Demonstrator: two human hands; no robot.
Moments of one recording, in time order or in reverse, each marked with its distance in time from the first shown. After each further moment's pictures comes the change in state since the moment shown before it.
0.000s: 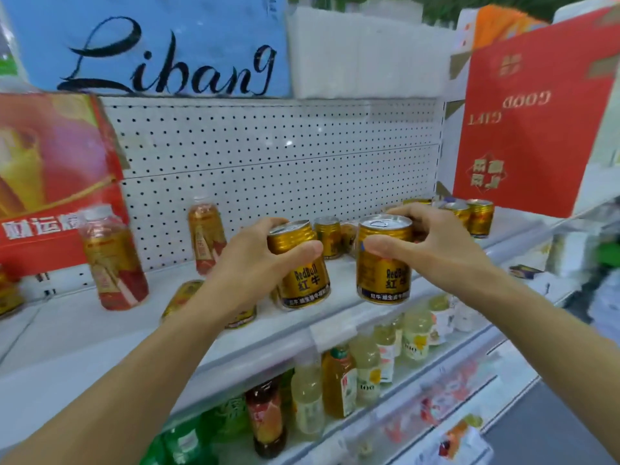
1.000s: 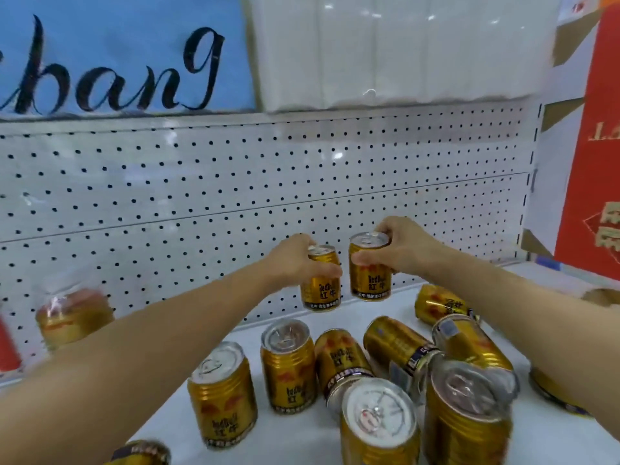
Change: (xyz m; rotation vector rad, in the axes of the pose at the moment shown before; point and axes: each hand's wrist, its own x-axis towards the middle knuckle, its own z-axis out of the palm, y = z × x) left_hand 0.366 -0.081 0.146 0.246 -0.145 -0.310; right_hand 0.374 0.205 0.008 -0.111 -0.271 0.109
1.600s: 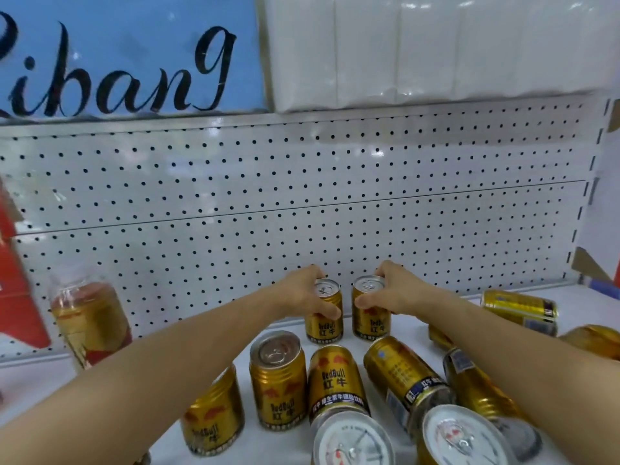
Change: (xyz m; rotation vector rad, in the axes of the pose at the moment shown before) left_hand 0.015 -0.021 0.032 0.093 -0.093 -0.186; right_hand 0.035 0.043 0.040 -0.099 -0.280 0.126
